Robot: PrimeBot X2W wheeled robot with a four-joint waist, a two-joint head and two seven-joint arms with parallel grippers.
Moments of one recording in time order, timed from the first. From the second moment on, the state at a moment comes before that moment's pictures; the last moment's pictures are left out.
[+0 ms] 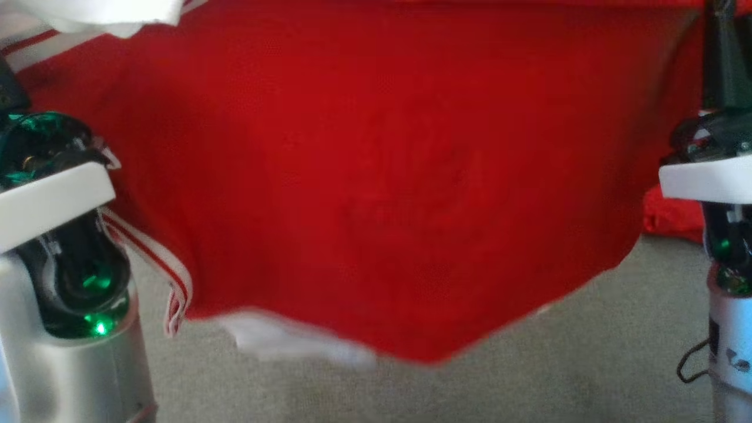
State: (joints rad) left arm -0.47 0.04 0.03 -0.46 -0.65 0.03 0.02; right arm -0.42 -0.18 0.02 -0.26 0.23 0.13 0.12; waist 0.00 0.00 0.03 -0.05
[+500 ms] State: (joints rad) left arm -1.06 0.20 -0.01 0.21 -0.58 -0.06 0.08; right arm -0.93 -0.27 0.12 0.17 0.29 0.13 0.11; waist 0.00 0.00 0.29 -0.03
